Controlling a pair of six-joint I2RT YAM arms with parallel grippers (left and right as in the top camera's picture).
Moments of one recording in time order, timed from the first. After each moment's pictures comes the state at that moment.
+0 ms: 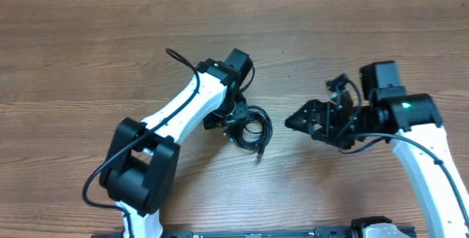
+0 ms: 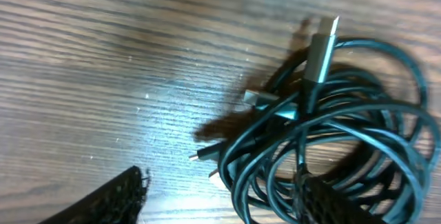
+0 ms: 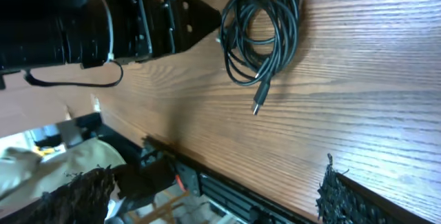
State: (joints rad) left arm -0.54 1.95 1.42 -1.03 0.06 -0.71; right arm 0.13 1.28 1.11 -1.15 -0.71 0.32
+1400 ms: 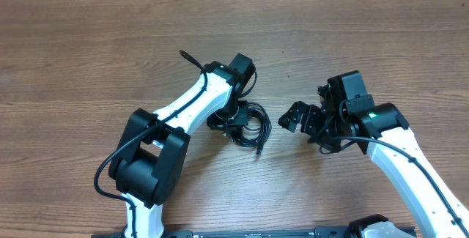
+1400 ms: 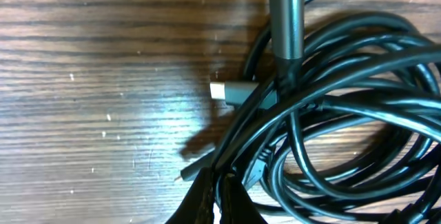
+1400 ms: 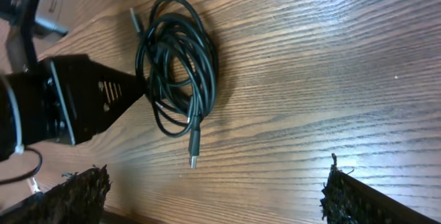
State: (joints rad) left arm -0.55 2.01 1.43 -1.03 0.10 -0.54; right arm 0.28 1.31 0.95 -0.87 -0.41 0.66
